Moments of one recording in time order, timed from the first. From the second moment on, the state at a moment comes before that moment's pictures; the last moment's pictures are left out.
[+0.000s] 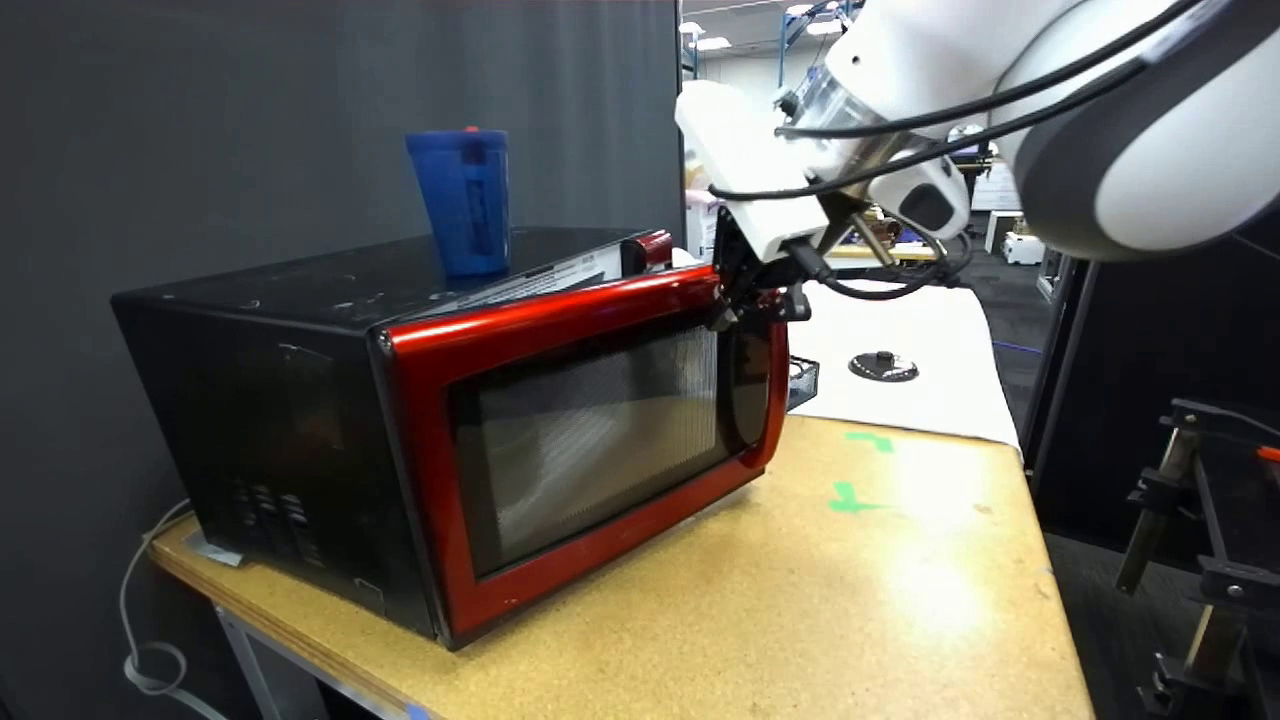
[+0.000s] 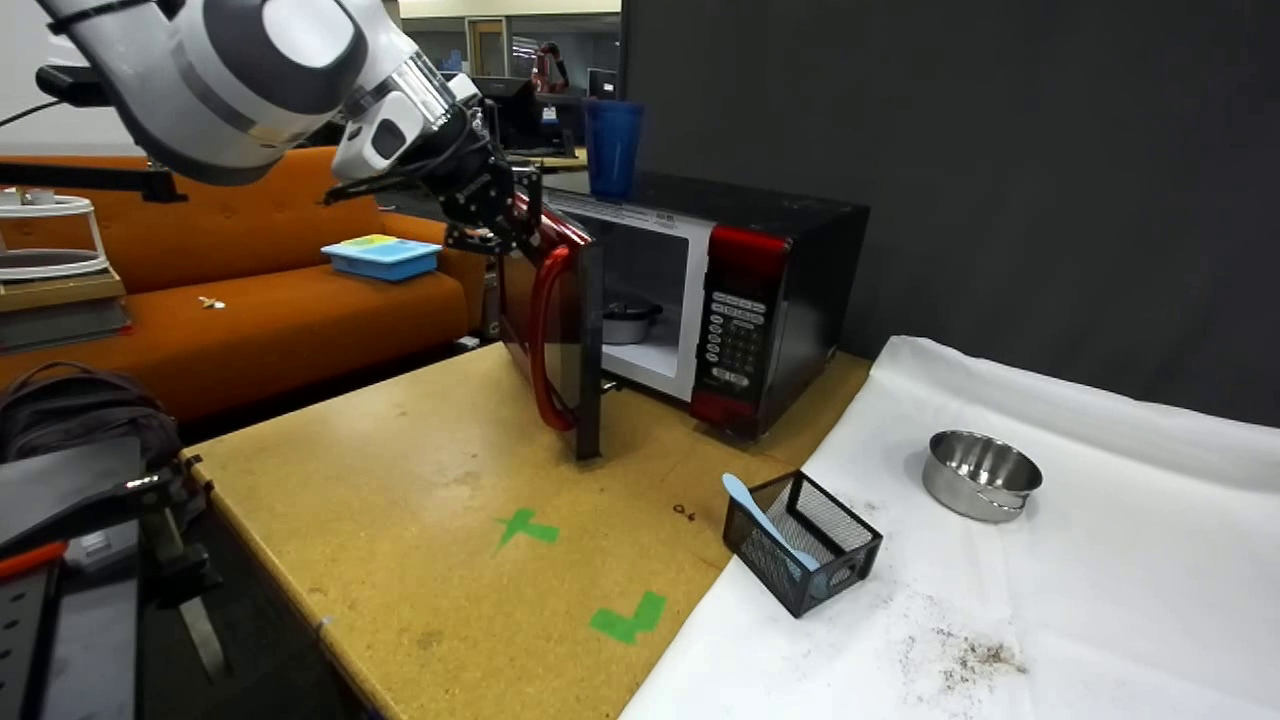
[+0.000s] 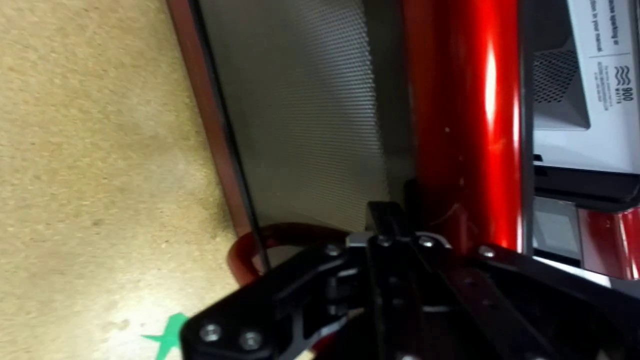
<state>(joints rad) -1.64 -0.56 2.09 -2.51 0.05 3.33 2.55</state>
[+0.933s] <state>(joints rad) -2.17 -0.73 2.40 -2.15 0.05 3.44 2.27</state>
